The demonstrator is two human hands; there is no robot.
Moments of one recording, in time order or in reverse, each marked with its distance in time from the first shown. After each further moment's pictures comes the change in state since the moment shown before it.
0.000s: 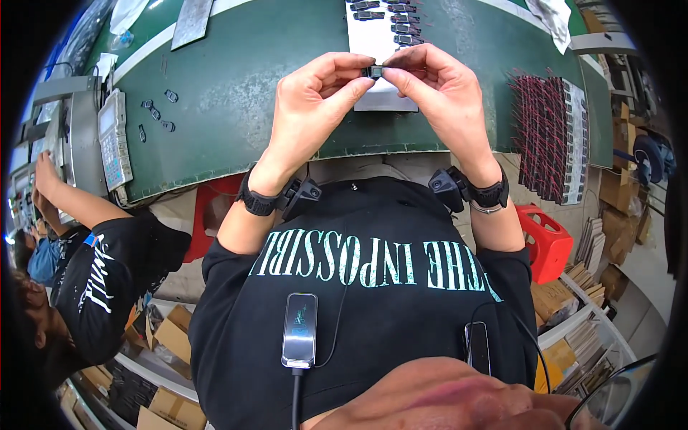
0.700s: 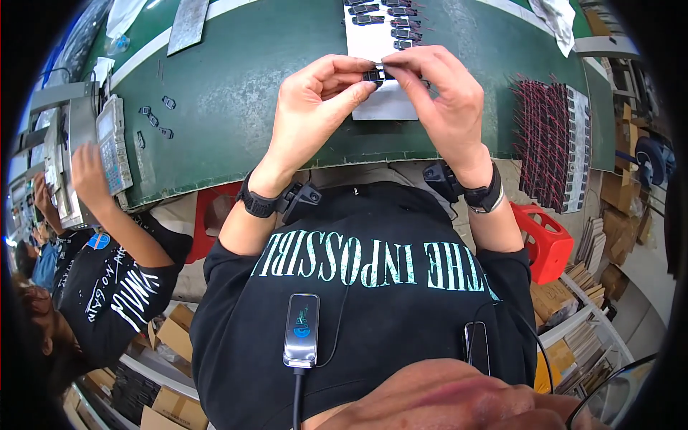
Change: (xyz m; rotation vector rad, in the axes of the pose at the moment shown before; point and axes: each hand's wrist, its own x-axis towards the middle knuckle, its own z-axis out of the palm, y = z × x) left_hand 0.007 -0.003 -0.002 -0.093 -0.064 -0.141; right_hand 0.006 0.007 -0.001 -0.467 0.093 -0.347
